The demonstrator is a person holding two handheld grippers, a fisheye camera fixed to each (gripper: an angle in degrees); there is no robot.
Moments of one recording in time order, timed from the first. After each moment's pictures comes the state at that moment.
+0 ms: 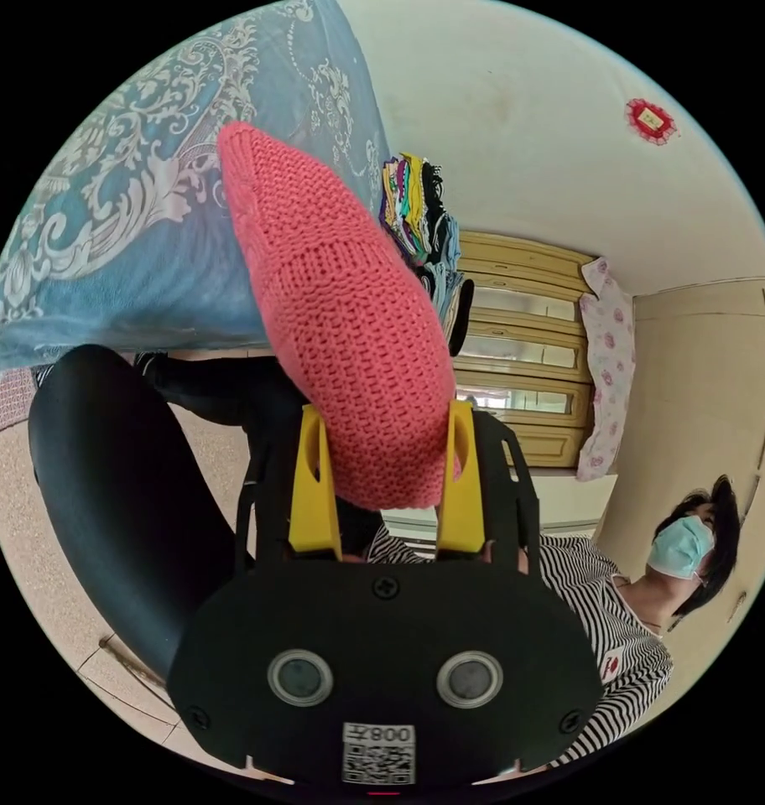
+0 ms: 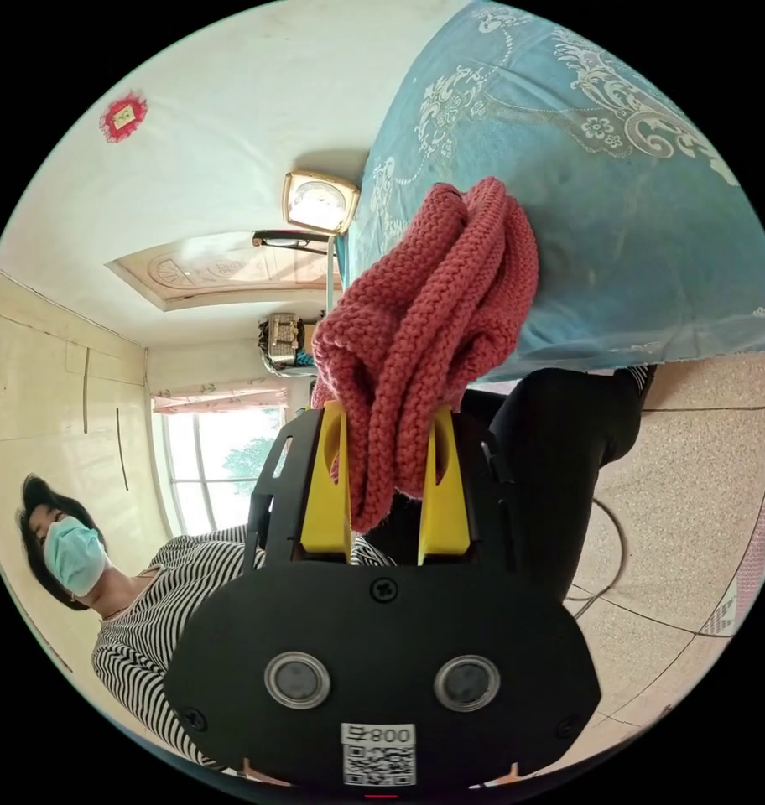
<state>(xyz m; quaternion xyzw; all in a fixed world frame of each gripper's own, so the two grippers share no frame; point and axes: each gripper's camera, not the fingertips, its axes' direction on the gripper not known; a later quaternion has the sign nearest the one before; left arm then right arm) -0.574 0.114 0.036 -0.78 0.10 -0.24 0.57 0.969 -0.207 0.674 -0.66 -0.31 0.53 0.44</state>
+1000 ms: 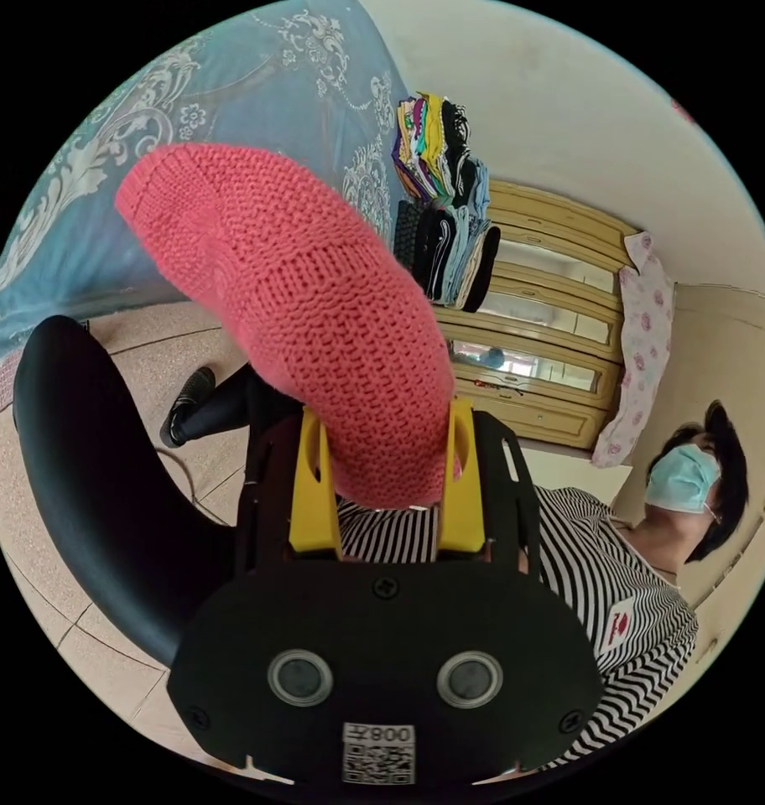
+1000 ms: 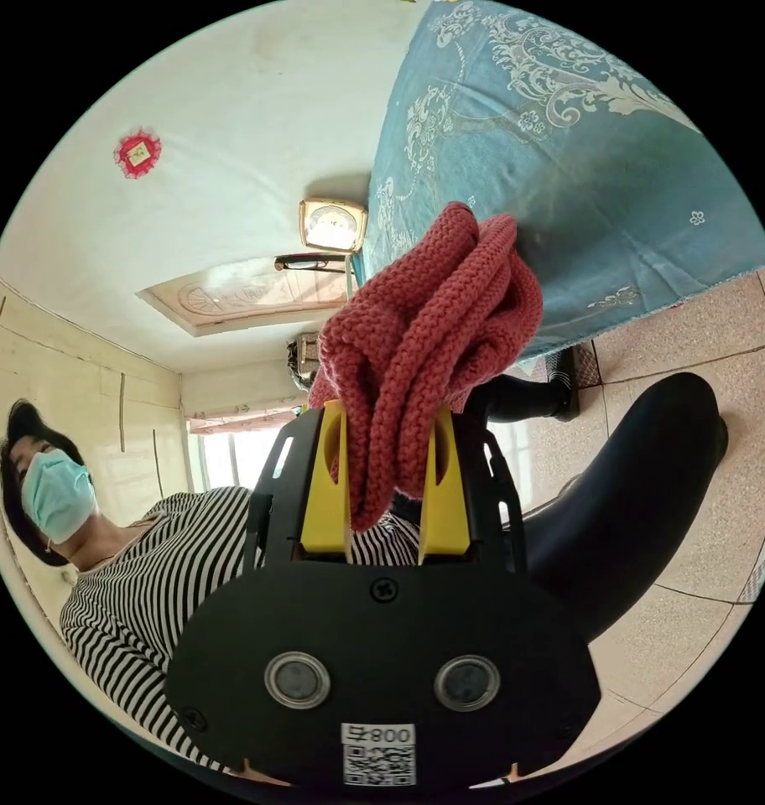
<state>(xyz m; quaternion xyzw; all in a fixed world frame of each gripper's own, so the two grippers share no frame) -0.412 0.411 0.026 -0.84 0.07 -0.22 0.48 1.025 -0.355 0.497 -0.62 -0.29 0.60 0.41</state>
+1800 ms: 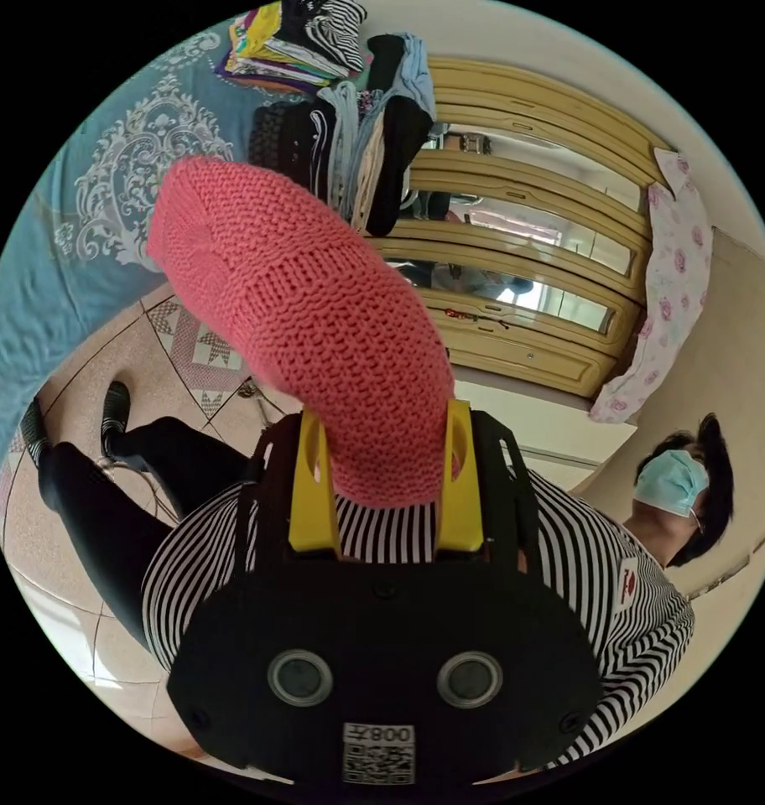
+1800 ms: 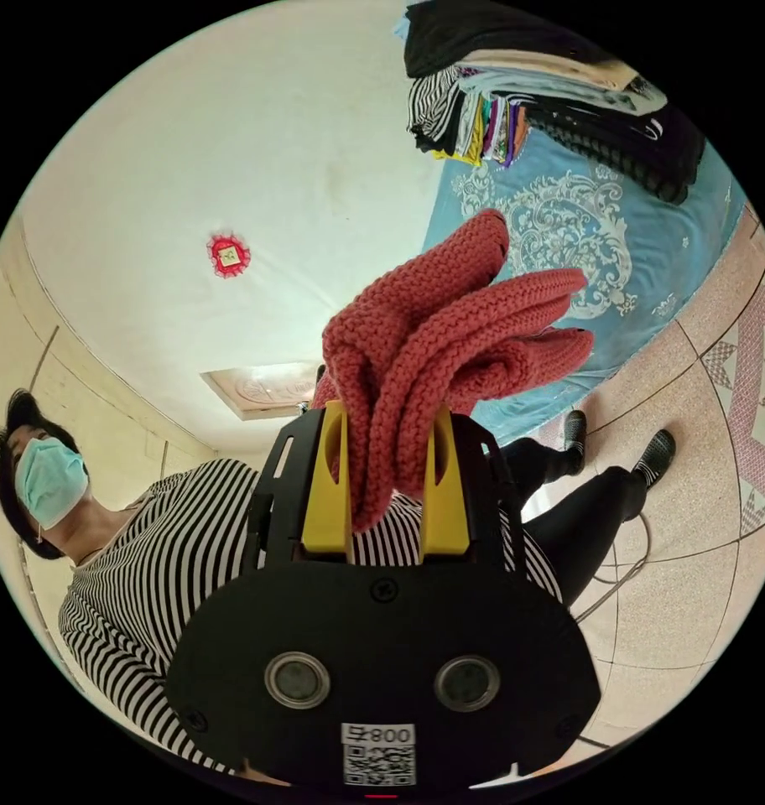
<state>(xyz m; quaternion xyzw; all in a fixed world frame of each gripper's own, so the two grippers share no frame) -0.037 0.838 0.144 -0.92 0.13 -0.16 0.33 1.255 -0.797 0.379 -0.52 -0.19 0.66 0.50</state>
